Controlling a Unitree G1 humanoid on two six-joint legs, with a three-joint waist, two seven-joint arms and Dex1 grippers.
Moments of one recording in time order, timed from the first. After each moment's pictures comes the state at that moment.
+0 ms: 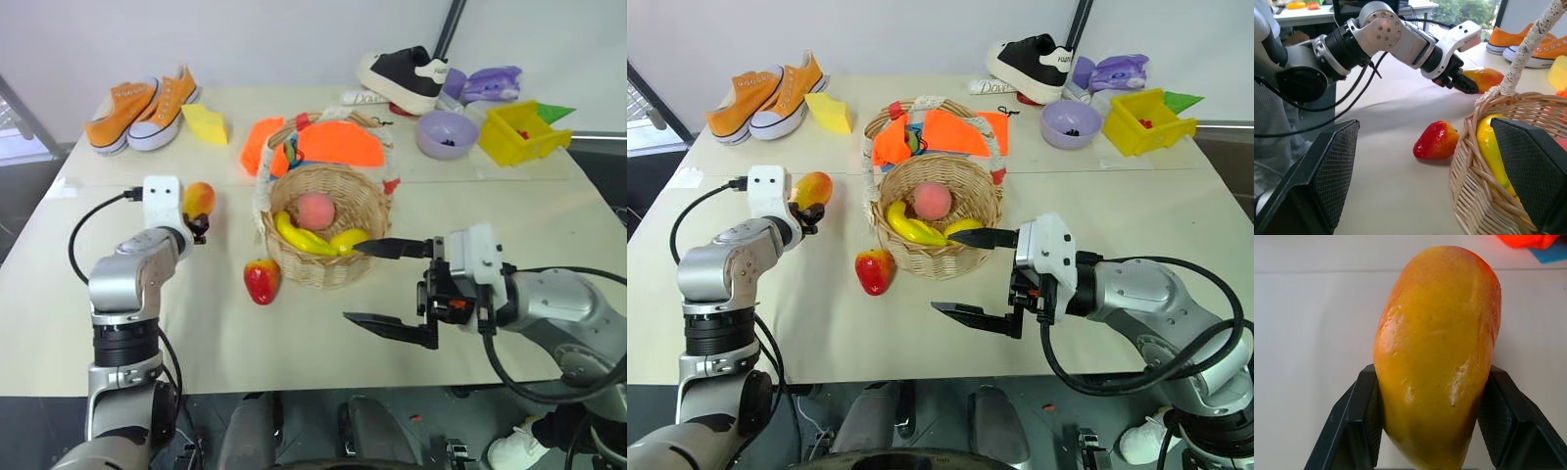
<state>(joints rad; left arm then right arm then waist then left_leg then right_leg) -0.51 0.37 0.22 -0.15 -0.21 1.07 -0.05 -0.16 -0.80 -0.08 -0.75 0.80 0.56 0.84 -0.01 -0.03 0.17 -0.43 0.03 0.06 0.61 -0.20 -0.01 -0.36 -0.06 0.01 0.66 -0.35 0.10</state>
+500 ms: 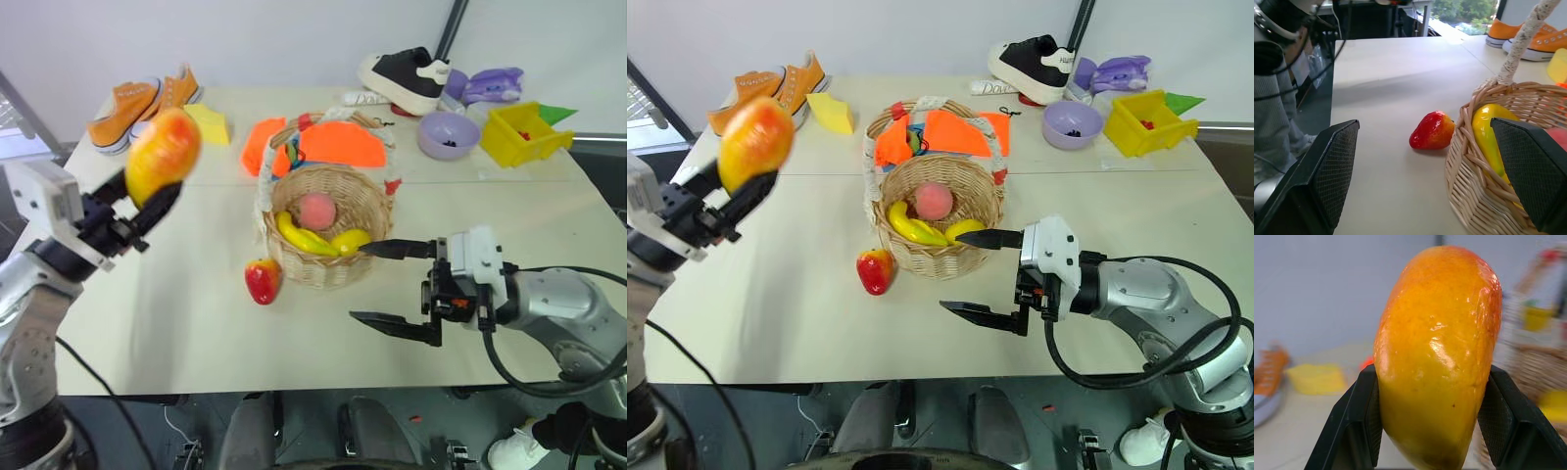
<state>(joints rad) -0.09 0.67 0.57 -0.61 -0.77 0.66 -0.73 -0.16 -0.80 -0.08 -0.68 0.76 0.53 0.91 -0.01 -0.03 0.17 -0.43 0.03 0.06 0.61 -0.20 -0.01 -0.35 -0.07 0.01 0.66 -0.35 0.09</state>
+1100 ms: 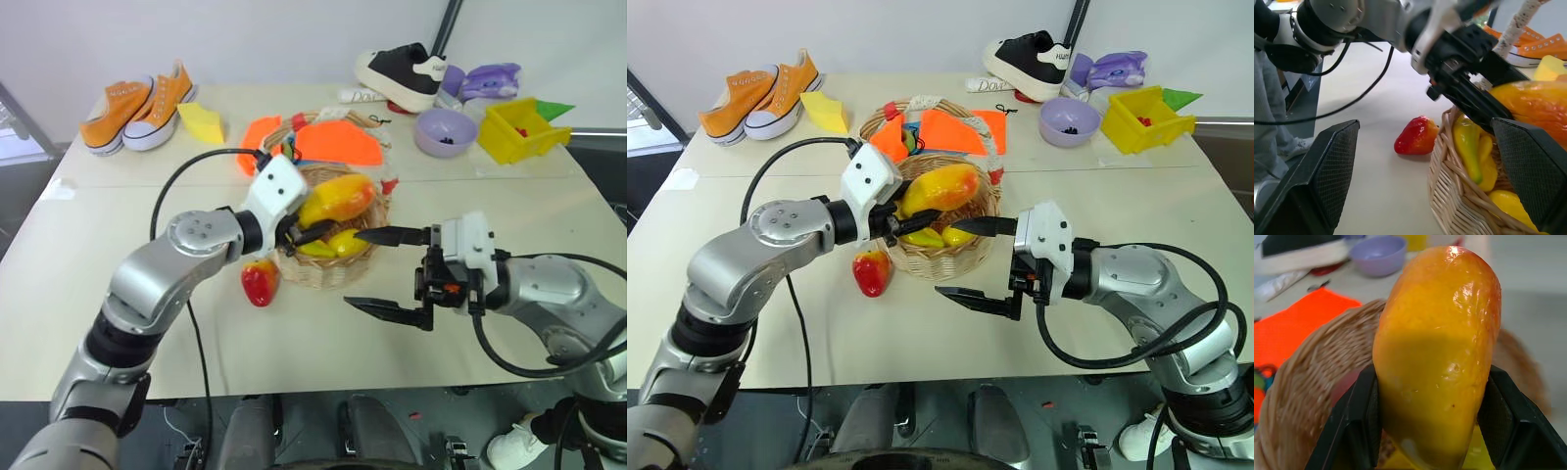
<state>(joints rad) -0.64 0.55 -0.23 -0.45 -0.48 0.94 -0.44 -0.22 -0.78 -0.04 -0.66 0.73 0.52 0.87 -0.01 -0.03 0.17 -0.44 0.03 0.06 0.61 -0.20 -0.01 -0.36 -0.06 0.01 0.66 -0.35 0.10</state>
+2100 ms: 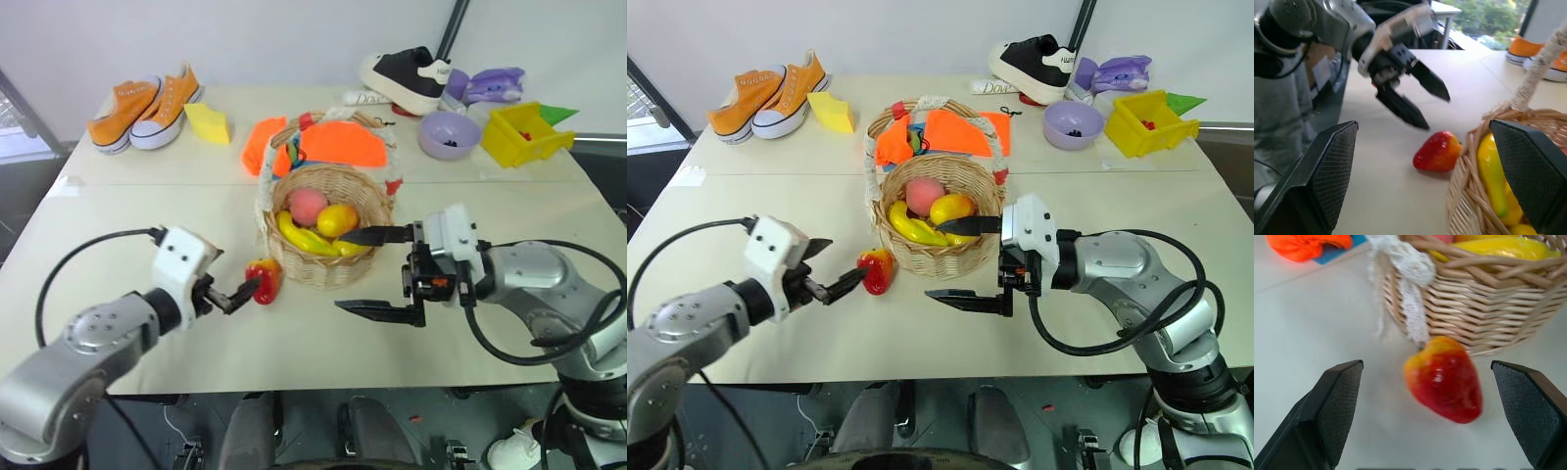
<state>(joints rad) -0.05 0.61 0.19 -0.90 -0.68 1.20 -0.20 -0.35 -0.74 0.04 -0.56 0.73 0.54 0.99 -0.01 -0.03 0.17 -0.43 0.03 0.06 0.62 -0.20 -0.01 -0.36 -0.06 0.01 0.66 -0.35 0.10</state>
